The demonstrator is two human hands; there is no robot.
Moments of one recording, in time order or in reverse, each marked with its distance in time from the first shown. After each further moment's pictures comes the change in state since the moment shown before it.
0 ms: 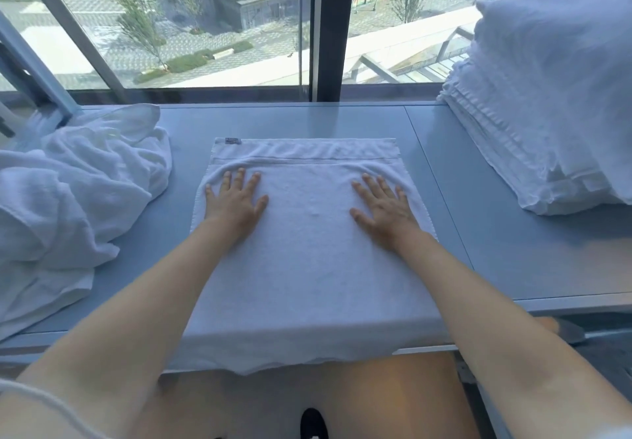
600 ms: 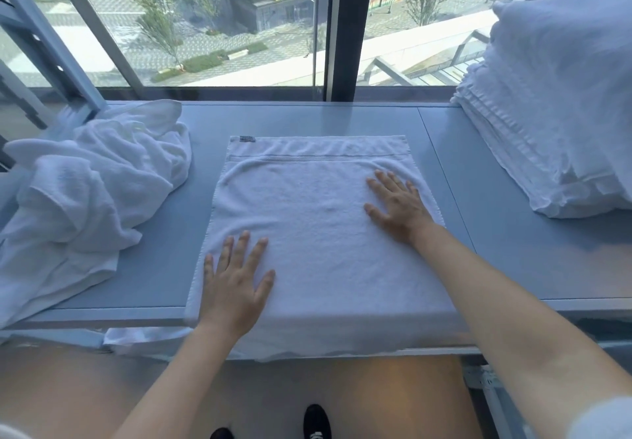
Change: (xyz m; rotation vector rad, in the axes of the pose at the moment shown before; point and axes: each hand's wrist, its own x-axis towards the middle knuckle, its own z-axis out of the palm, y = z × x) left_hand -0.181 -0.009 0.055 -0.094 0.143 0.037; right_hand 0.003 0.009 -0.007 0.049 0.048 -0.061
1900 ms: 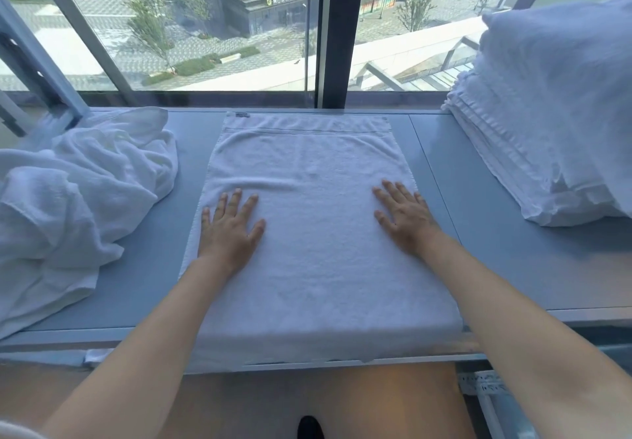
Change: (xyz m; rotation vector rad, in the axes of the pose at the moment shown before) left_hand 0.137 -0.012 -0.004 -0.012 0.005 -0.038; right_hand -0.013 0.020 -0.015 -0.089 -0.039 0.053
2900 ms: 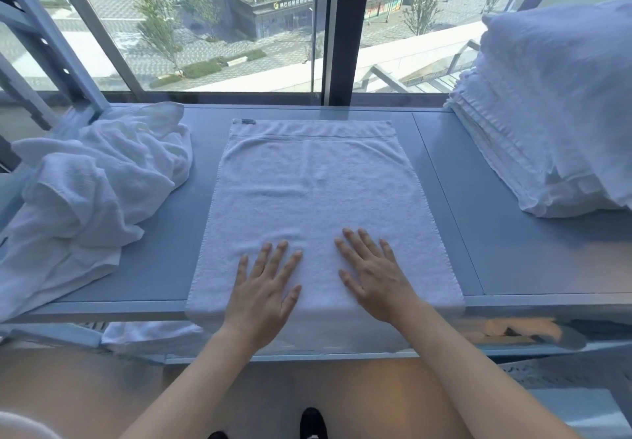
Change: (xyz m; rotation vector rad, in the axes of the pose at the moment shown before) left_hand -0.154 0.043 0.020 0.112 -0.020 0.275; right_hand -0.121 -0.096 0.046 0.034 0.002 -0.207
